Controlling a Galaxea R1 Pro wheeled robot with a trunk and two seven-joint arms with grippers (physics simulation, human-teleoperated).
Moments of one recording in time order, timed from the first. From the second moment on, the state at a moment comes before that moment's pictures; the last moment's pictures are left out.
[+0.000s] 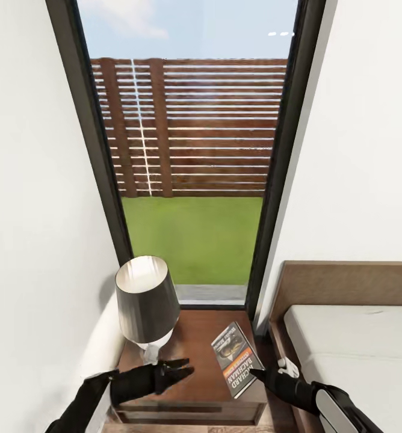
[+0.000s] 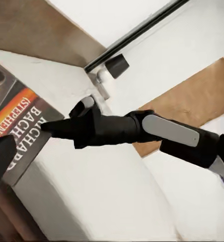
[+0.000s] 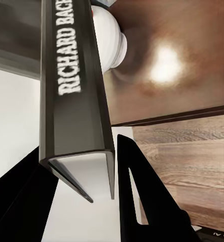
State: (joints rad) left arm -0.32 -0.01 0.03 -0.90 0.21 0.44 -1.32; right arm -0.36 -0.24 0.28 -0.72 -0.90 0.51 0.48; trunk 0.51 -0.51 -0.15
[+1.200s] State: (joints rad) left arm -0.34 -0.14 0.03 -1.34 0.15 0.79 -1.16; right arm -0.36 -0.24 0.28 -0.72 -0.90 0.52 0.49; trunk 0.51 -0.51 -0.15
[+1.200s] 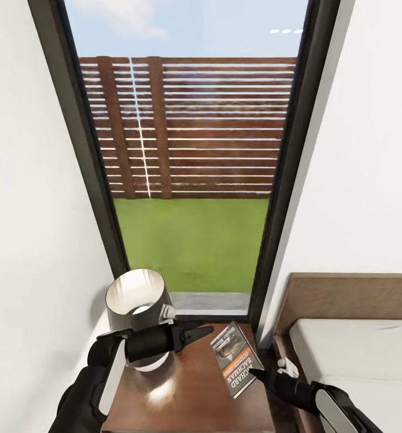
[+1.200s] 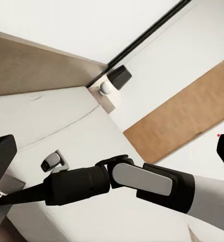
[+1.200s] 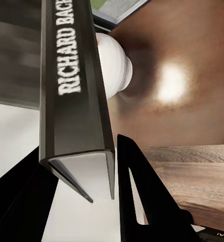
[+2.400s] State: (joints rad) left arm -0.34 -0.14 0.03 -1.34 0.16 0.79 -1.17; right arm -0.36 -0.24 0.28 -0.72 -0.90 0.52 0.49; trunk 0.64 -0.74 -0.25
